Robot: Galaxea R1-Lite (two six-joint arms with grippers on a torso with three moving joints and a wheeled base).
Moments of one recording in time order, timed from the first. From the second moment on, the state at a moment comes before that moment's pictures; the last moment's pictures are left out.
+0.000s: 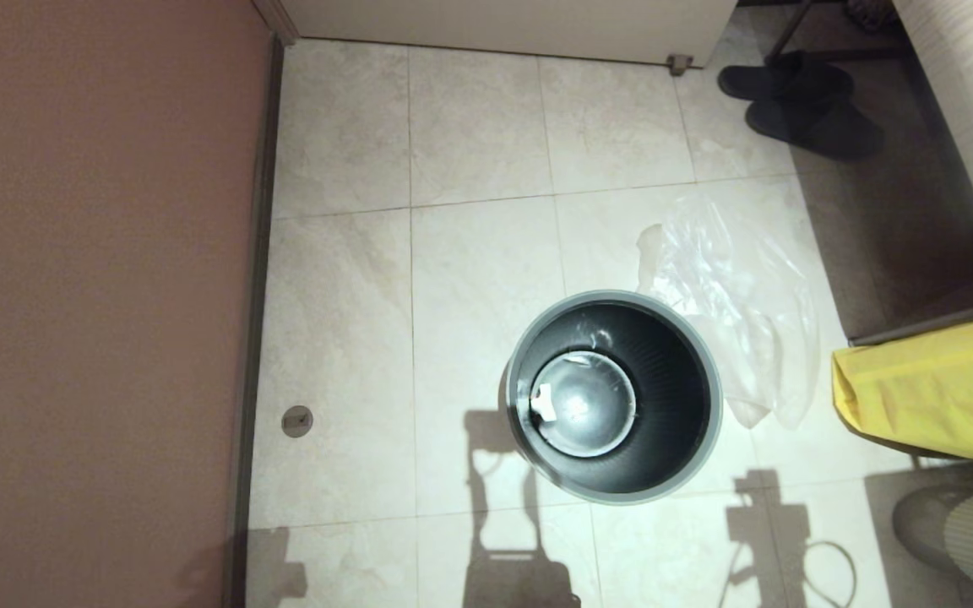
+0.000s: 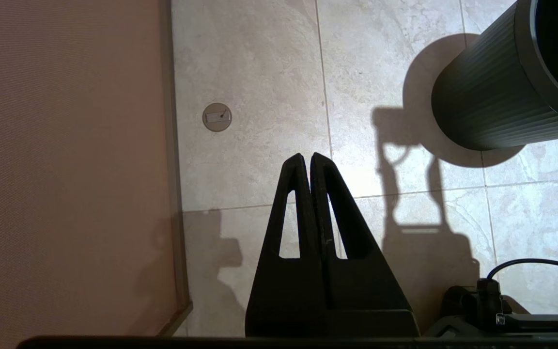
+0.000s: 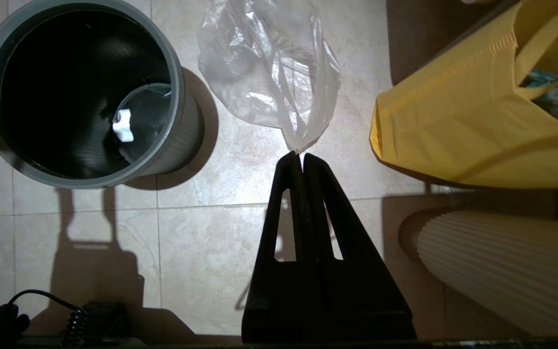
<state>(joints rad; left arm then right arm) 0.00 0.00 0.00 0.00 -0.01 0.00 0.00 0.34 -0.42 0.09 0.00 -0.03</state>
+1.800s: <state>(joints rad) 0.00 0.00 0.00 0.00 -0.01 0.00 -0.11 2.18 -1.59 -0.20 0.16 -0.08</state>
